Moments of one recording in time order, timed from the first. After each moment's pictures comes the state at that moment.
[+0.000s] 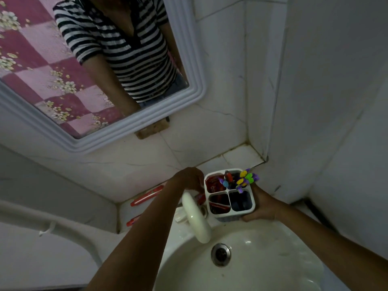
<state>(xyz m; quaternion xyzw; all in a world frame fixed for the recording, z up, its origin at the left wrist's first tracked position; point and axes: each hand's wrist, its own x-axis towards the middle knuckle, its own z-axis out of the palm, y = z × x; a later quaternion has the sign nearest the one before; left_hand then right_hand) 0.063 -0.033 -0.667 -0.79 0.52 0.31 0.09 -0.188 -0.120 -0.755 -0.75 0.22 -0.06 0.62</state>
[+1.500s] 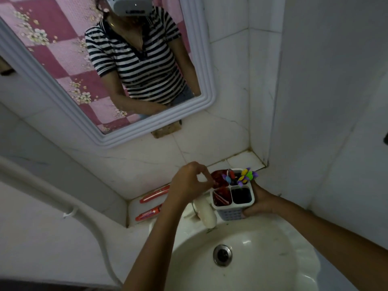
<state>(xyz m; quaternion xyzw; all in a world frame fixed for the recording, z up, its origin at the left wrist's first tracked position) -0.017 0.048 -0.565 -0.84 0.49 0.12 -0.20 -0.184 -0.119 -0.730 -0.77 0.23 -0.03 0.59</state>
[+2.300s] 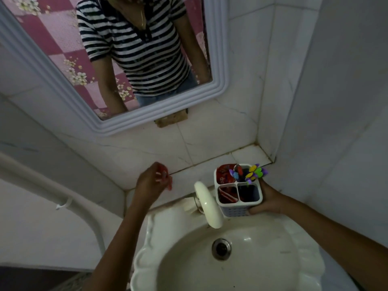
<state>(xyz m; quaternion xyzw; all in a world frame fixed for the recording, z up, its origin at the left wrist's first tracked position) 0.082 0.113 -0.622 -0.87 0.36 0.10 -0.33 -0.188 -0.115 -0.722 -0.76 0.22 -0.03 0.60</state>
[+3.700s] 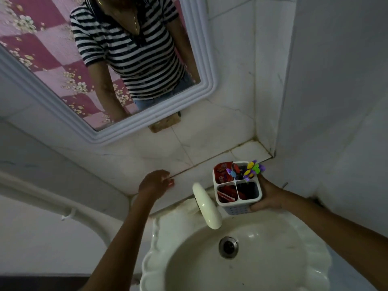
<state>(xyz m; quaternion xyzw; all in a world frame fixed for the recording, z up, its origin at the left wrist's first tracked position) 0.120 0.092 -0.645 -0.92 0.34 0.16 -0.10 -0.187 -0.116 -0.725 -0.75 0.21 -0.05 0.62</state>
